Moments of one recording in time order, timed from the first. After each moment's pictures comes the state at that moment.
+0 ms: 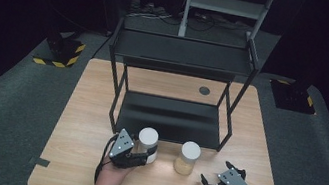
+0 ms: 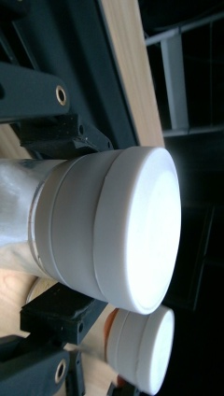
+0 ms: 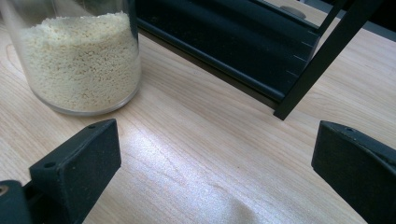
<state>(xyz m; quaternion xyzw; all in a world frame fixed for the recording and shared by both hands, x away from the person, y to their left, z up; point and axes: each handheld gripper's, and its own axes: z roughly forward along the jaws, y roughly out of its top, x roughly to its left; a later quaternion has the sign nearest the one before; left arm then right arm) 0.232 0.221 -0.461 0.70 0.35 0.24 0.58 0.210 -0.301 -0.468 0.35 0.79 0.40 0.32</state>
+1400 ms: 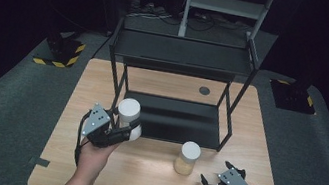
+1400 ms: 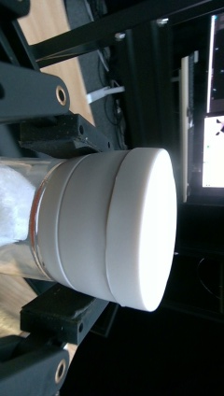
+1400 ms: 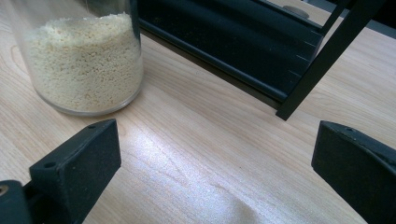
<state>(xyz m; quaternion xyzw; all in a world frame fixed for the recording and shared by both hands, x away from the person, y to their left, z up) 0.223 0.247 -0.378 0.65 0.36 0.30 0.60 0.211 -0.303 -0.468 0.35 0.79 0.40 0.31</state>
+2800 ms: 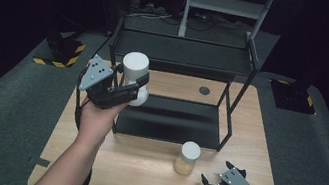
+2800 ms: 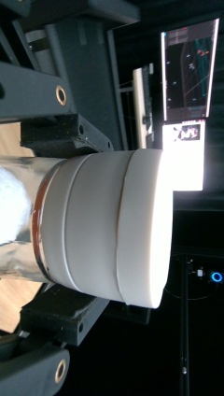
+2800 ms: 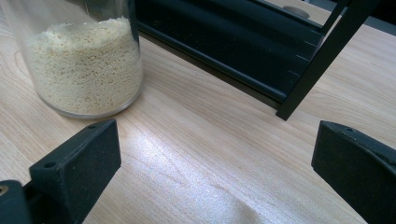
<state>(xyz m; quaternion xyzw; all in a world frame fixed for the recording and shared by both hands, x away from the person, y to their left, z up) 0.253 0.237 -0.272 0.62 0.34 0.33 0.63 0.212 -0.308 -0.468 0.35 0.79 0.41 0.30</state>
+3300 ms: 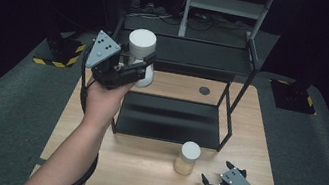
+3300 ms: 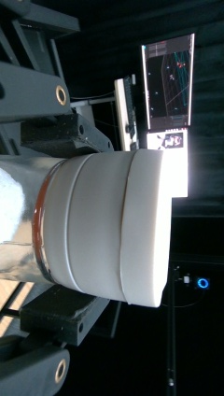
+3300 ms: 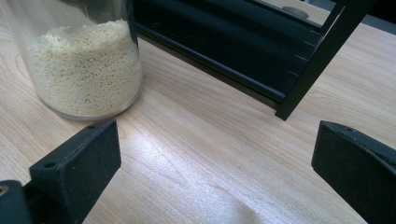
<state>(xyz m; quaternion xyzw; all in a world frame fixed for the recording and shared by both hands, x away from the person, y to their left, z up) 0.273 0.223 -0.239 0.60 0.34 0.35 0.63 0.213 -0.309 -0.469 0.35 0.79 0.41 0.30</state>
